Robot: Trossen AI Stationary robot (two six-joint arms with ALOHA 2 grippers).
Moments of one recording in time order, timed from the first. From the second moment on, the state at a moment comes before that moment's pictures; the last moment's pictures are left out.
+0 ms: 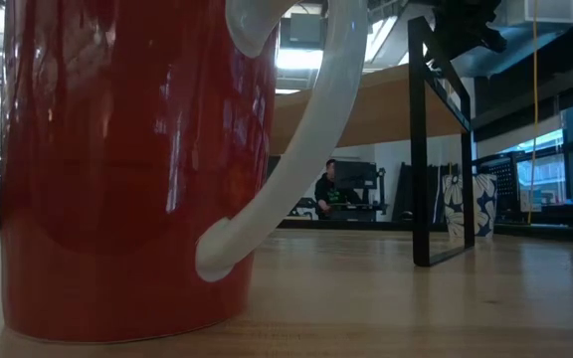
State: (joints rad) left arm -0.48 1.29 1.47 -1.06 -0.17 -0.99; right arm -0.40 1.05 1.28 -1.03 0.23 0.54
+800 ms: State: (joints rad) left arm -0.66 1.53 1.34 -0.88 -0.19 -0.88; right arm -0.09 1.05 1.14 -0.99 0.05 0.84
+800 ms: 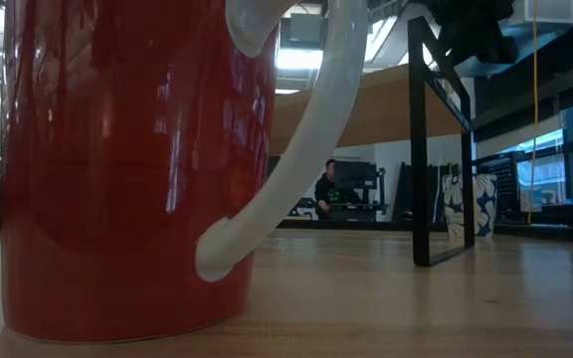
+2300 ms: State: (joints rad) left arm -0.70 1.51 1.06 -0.44 -0.24 -0.98; right arm 0.57 1.38 1.15 -0.38 0.12 1.17
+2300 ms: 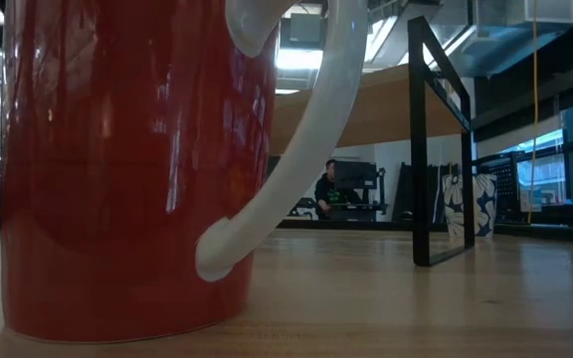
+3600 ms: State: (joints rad) left arm -0.54 1.53 1.11 -0.49 -0.11 -1.48; right arm 0.54 1.38 1.15 -0.52 0.07 1.28
